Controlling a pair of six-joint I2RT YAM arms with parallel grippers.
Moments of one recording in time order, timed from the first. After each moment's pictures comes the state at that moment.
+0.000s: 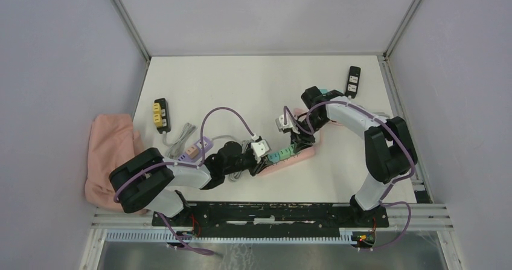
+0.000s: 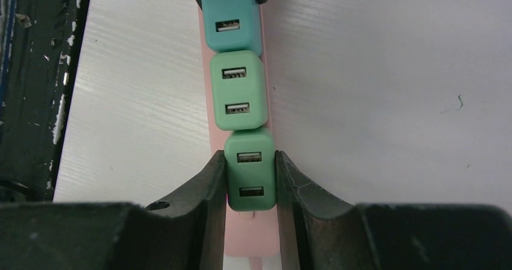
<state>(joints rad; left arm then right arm) -0.92 1.44 0.34 0.76 0.21 0.10 0.44 1.72 1.20 -0.99 -0.75 -1.33</state>
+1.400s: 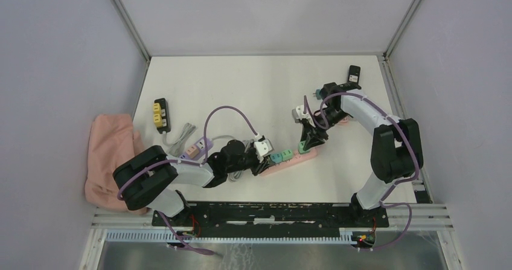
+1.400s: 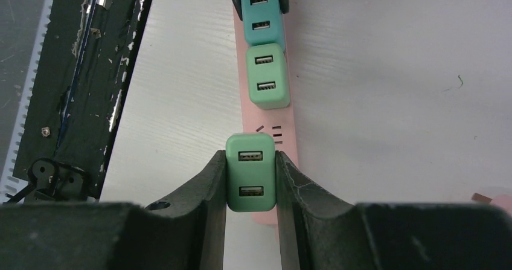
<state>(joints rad) -0.93 1.48 0.38 0.75 0.24 0.10 0.29 1.70 1.25 -1.25 -0.90 -1.53</state>
